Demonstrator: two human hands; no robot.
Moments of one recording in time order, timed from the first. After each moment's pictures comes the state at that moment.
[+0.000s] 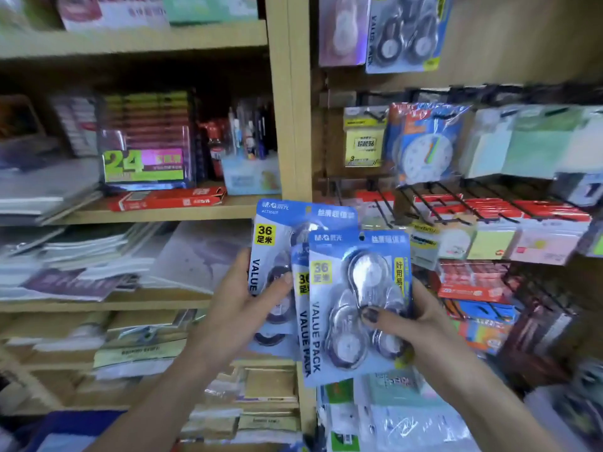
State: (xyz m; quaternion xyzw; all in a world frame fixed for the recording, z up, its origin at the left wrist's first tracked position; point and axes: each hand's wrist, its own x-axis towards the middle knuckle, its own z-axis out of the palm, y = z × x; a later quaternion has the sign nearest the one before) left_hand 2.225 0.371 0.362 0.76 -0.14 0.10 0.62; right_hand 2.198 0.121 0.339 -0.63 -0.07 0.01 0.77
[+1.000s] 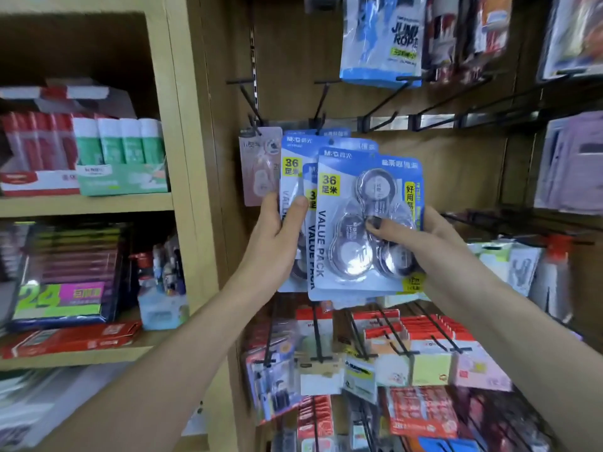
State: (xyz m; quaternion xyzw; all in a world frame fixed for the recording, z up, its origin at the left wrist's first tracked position) left_hand 2.337 0.179 0.576 0.69 -0.26 0.25 0.63; right_hand 2.285 -0.021 0.575 -0.63 -0.16 -0.19 0.74
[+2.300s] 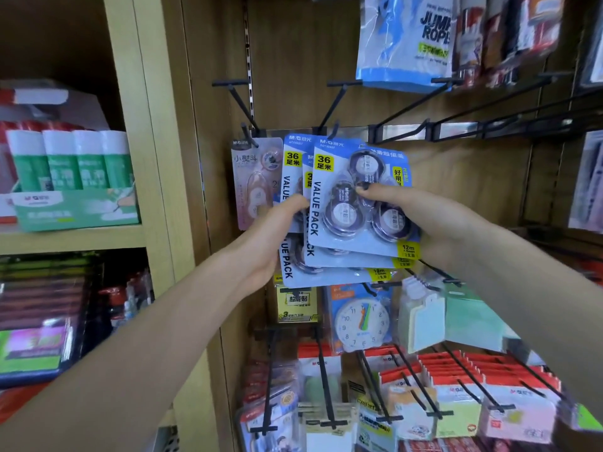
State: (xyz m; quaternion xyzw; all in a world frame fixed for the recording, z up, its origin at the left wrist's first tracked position) left_hand 2.417 0.178 0.637 0.73 -0.14 0.01 0.67; right_hand 2.388 0.005 0.662 -0.81 -0.06 -0.14 0.56
